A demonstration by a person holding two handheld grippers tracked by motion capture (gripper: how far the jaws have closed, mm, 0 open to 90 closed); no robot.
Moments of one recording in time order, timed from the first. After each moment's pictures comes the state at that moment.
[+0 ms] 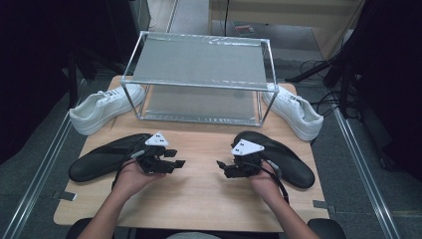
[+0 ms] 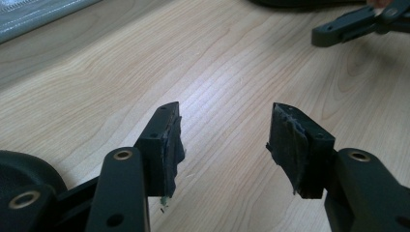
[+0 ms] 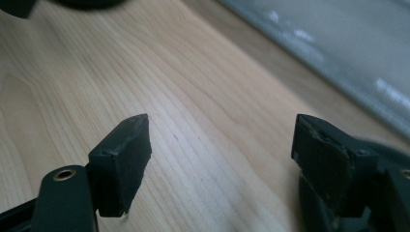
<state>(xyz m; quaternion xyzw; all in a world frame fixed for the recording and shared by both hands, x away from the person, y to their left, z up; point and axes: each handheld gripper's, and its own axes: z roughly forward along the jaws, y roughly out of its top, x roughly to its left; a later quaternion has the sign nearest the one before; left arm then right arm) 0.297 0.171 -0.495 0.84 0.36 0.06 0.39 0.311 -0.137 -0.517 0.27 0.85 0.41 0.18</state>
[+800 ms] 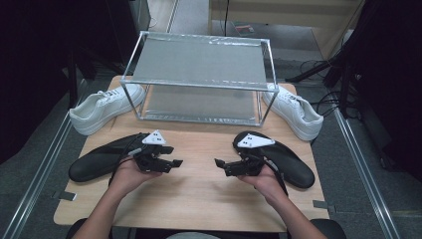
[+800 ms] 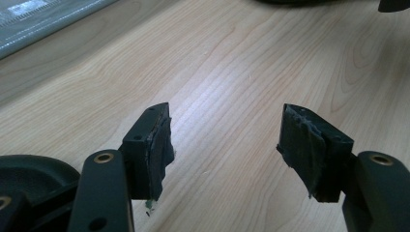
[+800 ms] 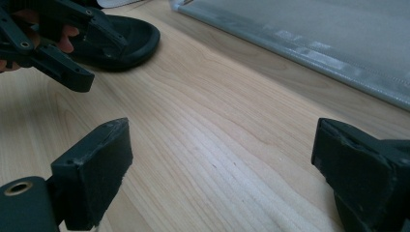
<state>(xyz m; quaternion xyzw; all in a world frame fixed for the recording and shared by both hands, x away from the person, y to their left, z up) 0.302 0.181 -0.495 0.85 0.34 0.07 0.39 0.311 -0.143 -0.496 0.33 0.81 0.48 0.09</state>
